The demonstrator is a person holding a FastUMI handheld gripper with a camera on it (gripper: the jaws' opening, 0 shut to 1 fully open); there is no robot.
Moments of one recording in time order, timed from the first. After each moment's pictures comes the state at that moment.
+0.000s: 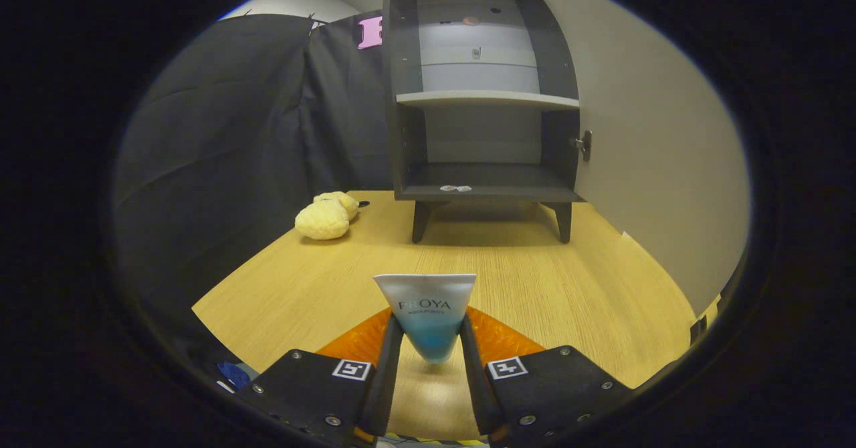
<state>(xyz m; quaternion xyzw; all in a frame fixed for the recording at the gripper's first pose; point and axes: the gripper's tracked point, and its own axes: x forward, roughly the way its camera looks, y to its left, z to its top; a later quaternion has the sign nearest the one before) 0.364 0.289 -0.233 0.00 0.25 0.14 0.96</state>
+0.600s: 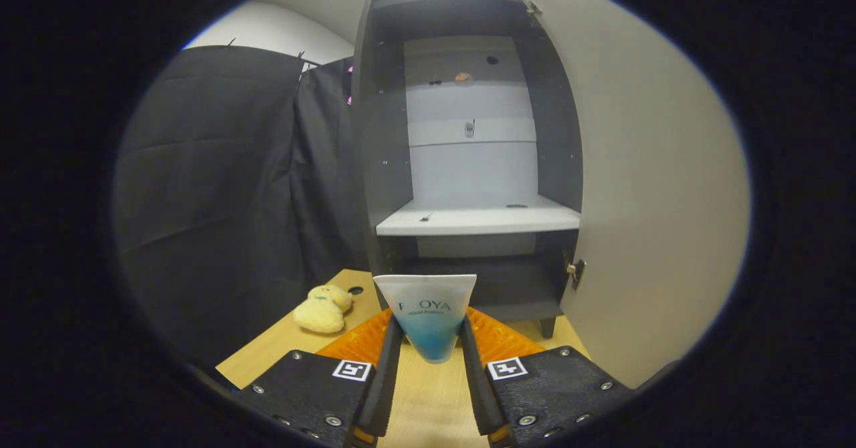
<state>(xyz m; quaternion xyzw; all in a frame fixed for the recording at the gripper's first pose) 0.483 0.271 -0.051 0.03 0.15 0.13 0.98</state>
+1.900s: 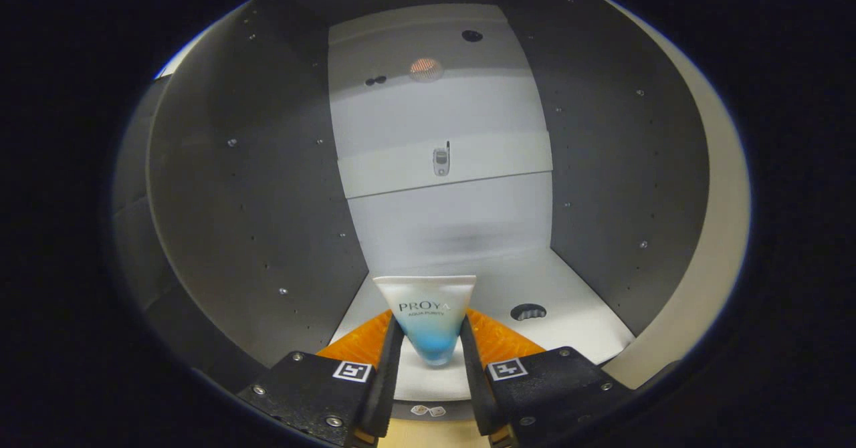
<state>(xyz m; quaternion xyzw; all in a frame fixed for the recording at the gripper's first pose) 0.731 0.270 -0.001 0.06 0.21 0.07 0.97</state>
